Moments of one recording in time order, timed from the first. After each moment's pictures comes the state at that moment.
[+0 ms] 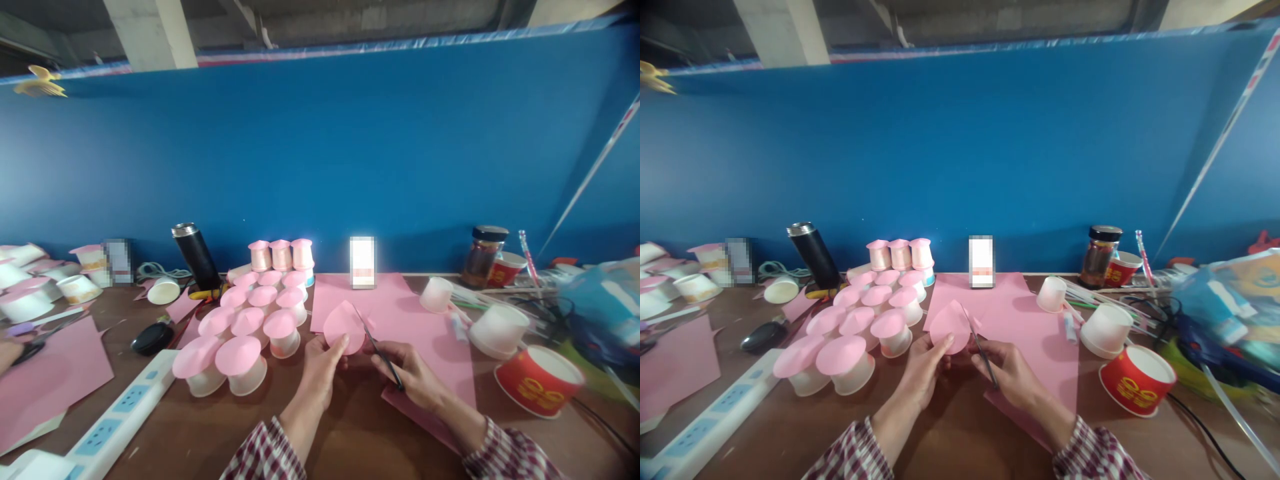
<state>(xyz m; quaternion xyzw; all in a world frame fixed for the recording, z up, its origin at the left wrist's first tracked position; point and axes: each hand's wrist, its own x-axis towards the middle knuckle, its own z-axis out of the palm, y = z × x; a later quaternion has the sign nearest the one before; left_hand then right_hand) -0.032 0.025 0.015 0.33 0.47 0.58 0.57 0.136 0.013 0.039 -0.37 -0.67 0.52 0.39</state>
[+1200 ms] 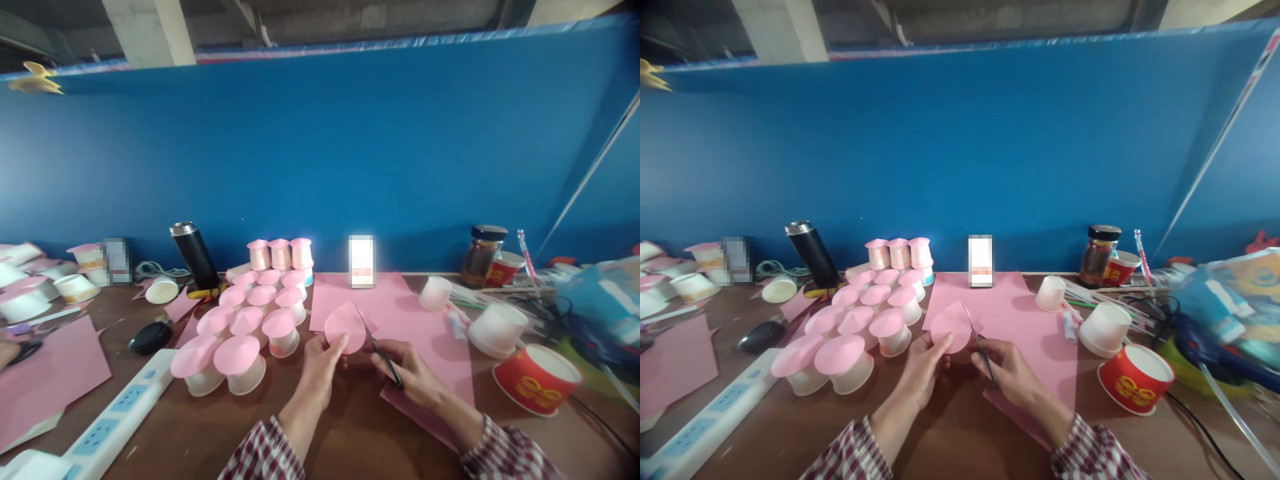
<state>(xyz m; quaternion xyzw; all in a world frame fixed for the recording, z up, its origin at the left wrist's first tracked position) -0.033 0.024 0.014 0.35 0.46 0.57 0.58 0.138 0.013 0.032 -0.40 -0.64 0.54 0.38</state>
